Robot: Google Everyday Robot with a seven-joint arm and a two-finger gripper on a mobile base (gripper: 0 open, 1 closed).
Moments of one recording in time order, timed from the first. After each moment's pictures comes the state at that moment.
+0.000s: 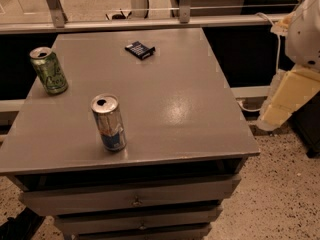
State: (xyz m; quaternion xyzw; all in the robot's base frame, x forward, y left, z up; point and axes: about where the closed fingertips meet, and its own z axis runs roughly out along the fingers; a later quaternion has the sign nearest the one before) arm 0.431 -0.198 1.003 -0.57 0.79 -0.09 0.22
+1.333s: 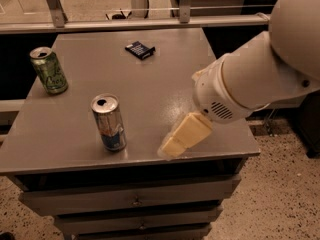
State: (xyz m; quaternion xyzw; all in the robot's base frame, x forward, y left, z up) arm 0.428 -0.055 0.923 -0.52 0.79 0.10 0.31
